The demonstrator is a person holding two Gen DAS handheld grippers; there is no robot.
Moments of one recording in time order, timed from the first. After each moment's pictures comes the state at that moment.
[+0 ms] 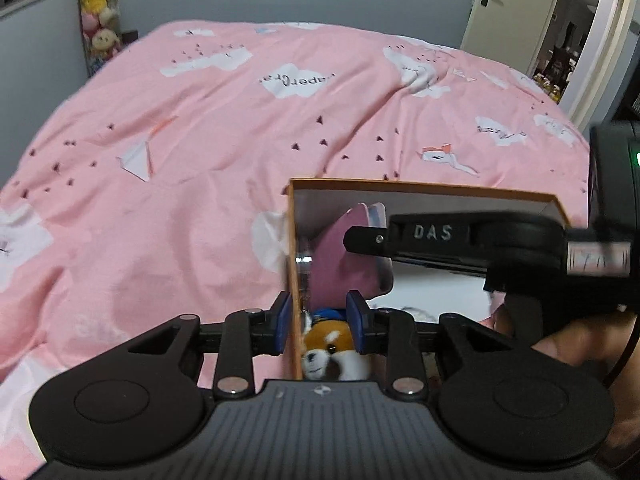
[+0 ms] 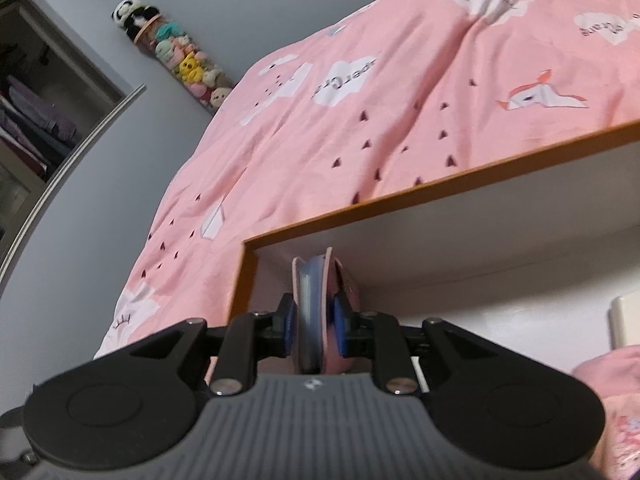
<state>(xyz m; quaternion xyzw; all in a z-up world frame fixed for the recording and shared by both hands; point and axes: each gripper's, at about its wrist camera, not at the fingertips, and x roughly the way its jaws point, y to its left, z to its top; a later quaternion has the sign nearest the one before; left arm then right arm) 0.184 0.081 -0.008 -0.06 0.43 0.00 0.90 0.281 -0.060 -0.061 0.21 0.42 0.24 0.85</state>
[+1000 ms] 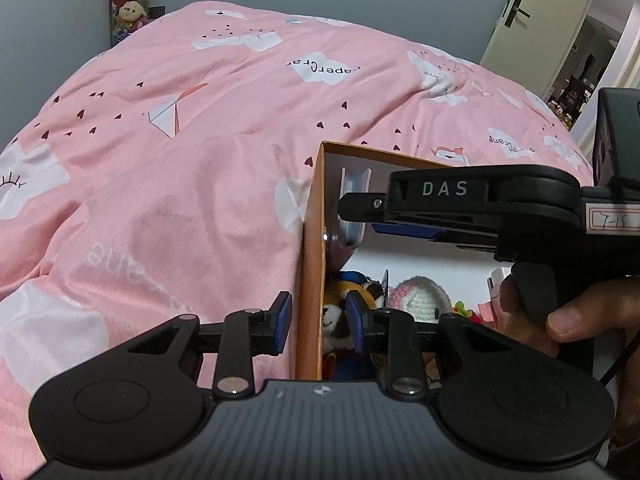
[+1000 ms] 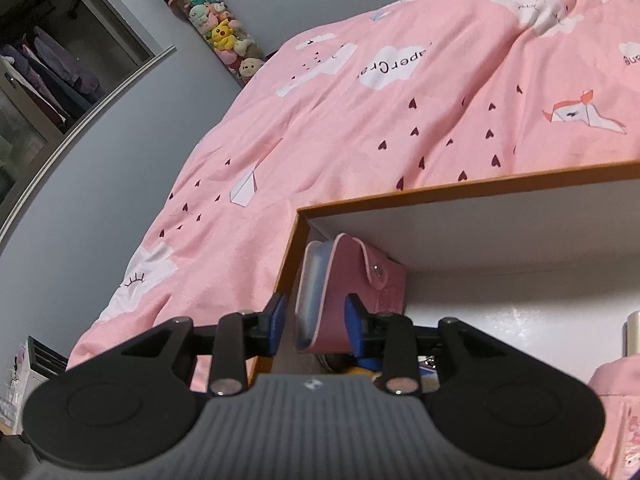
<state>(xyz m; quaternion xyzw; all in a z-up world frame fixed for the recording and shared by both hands) 0.150 0.096 -0.020 -0.12 0.43 0.02 0.89 0.267 -0.039 -0.046 0.15 0.43 0.28 0.84</state>
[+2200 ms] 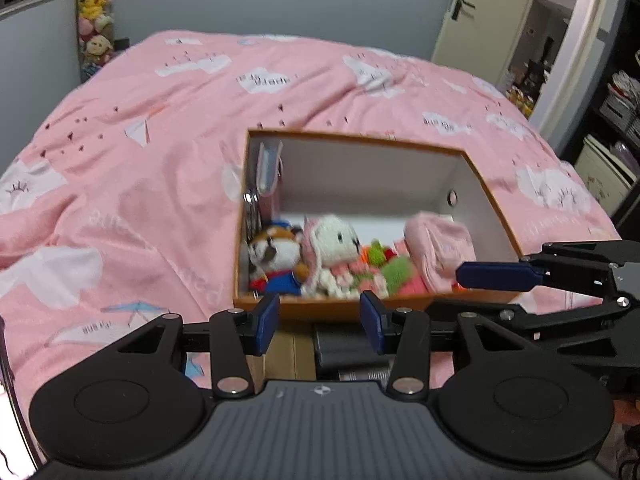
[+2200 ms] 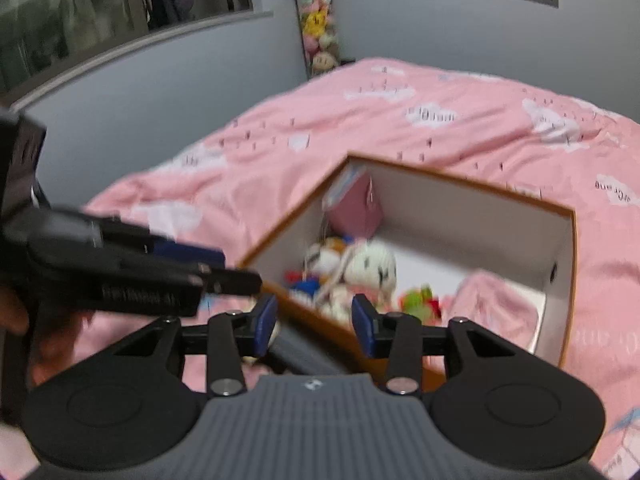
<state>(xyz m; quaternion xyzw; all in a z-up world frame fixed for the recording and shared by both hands) 0.060 0.037 0.011 -0.08 0.41 -0.03 0.91 0.083 -0.126 0.008 -0.06 0.35 0.35 0.87</state>
